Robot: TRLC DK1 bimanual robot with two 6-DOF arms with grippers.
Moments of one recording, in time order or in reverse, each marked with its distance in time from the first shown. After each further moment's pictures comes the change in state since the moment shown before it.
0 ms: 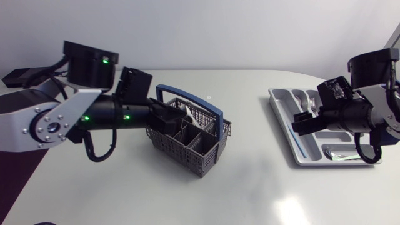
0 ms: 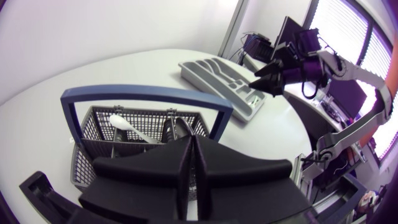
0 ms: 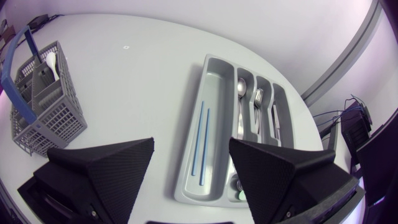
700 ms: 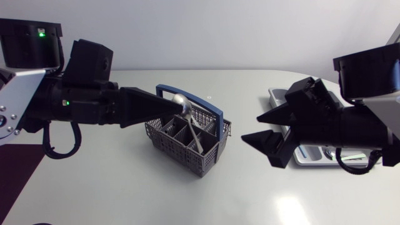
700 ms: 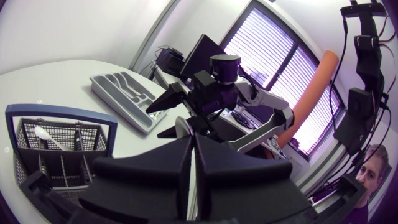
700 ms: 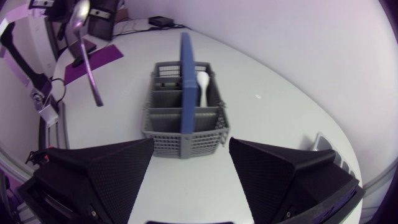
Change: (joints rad) left arm 0.120 -0.164 -0.001 -0.005 0.679 -0.178; right arm 0.351 -0.171 -0.009 -0.068 -0.441 -0.091
